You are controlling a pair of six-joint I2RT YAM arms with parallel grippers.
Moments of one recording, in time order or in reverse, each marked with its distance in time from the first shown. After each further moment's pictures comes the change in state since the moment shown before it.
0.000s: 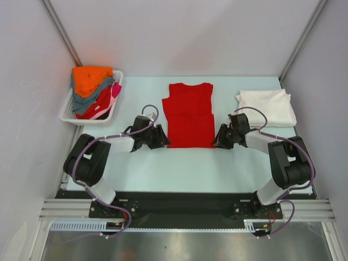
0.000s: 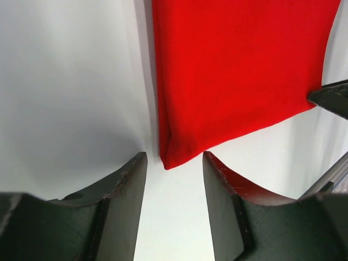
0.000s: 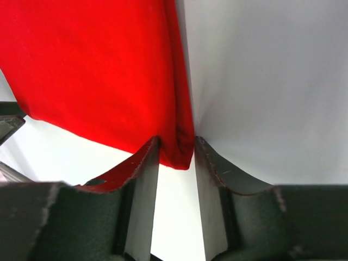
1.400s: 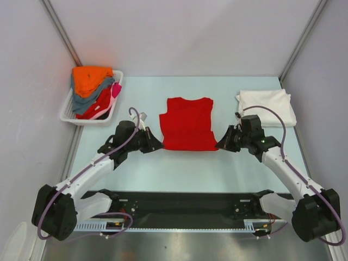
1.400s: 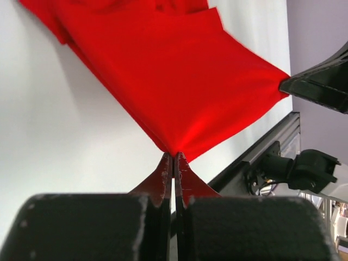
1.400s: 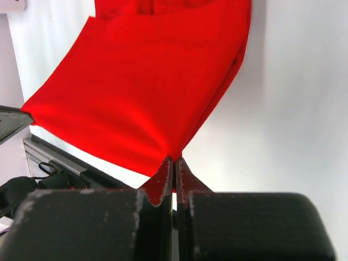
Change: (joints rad) left arm -0.026 -0.576 -0.124 -0.225 0.058 -0.032; right arm 0.051 -0.519 -0.021 -0.325 -0.047 -0.010
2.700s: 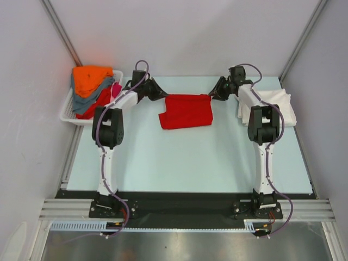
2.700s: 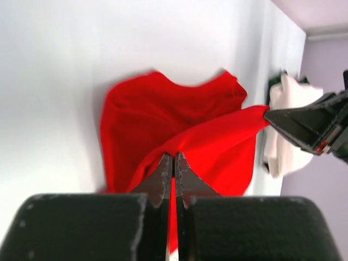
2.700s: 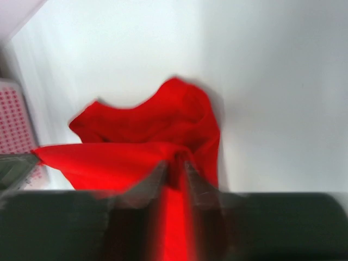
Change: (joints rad) left arm 0.231 1.201 1.210 -0.069 0.045 -0.077; right arm -0.195 1.291 1.283 -0.019 -0.051 0.025
